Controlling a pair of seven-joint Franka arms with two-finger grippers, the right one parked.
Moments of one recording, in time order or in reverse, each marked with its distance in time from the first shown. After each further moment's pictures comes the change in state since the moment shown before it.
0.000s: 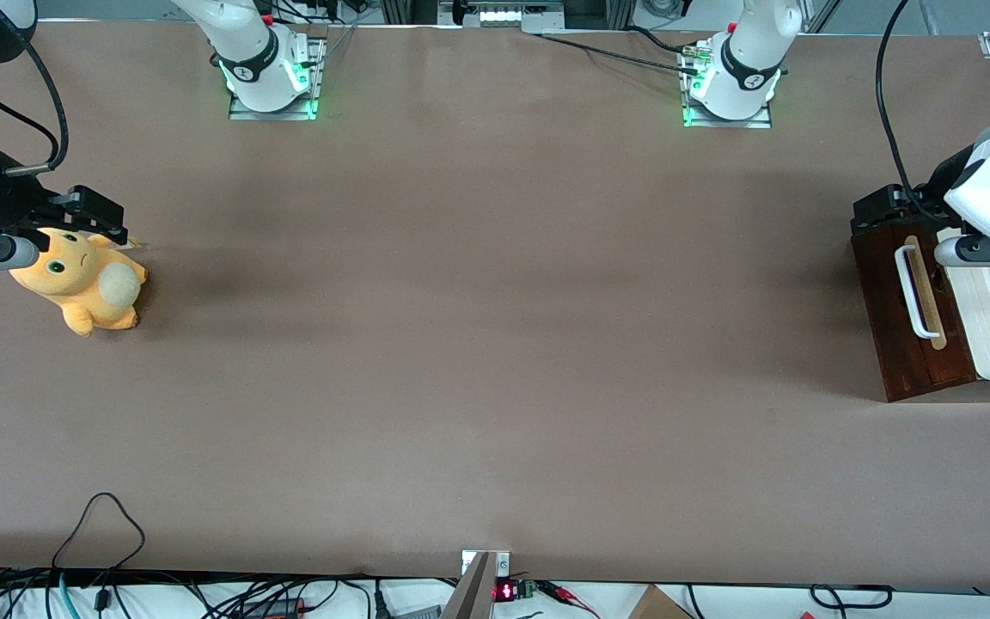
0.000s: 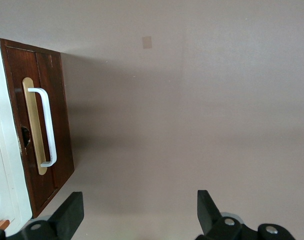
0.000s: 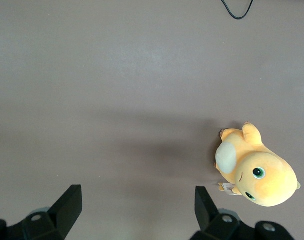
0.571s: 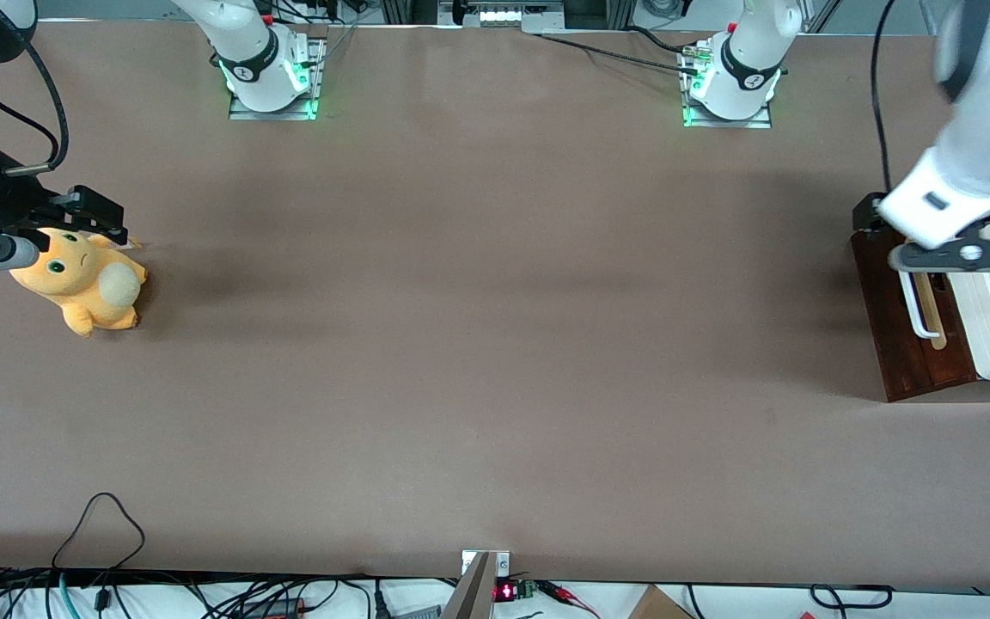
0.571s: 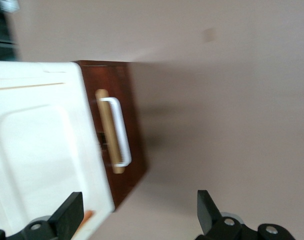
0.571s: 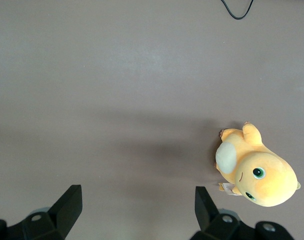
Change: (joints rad) arm -0.003 0.026 -0.171 -0.059 0.474 -0.009 -0.058
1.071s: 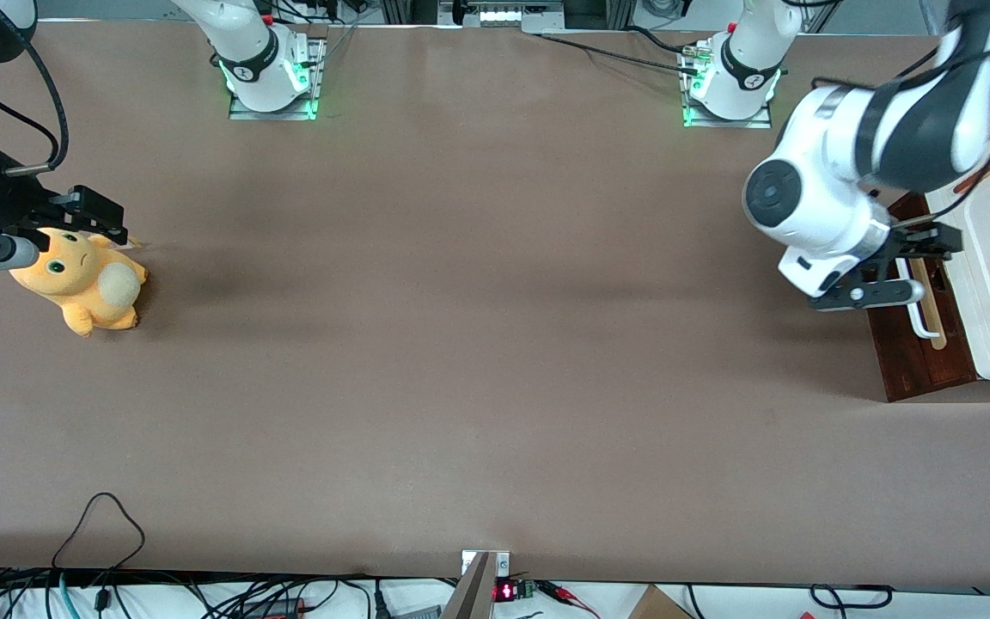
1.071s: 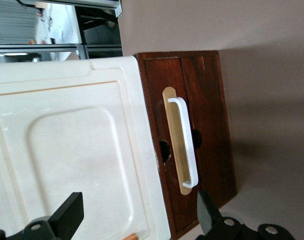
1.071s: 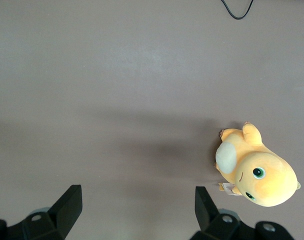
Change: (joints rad) arm -0.001 0.090 -0.086 -0.324 0.519 0.077 -0.378
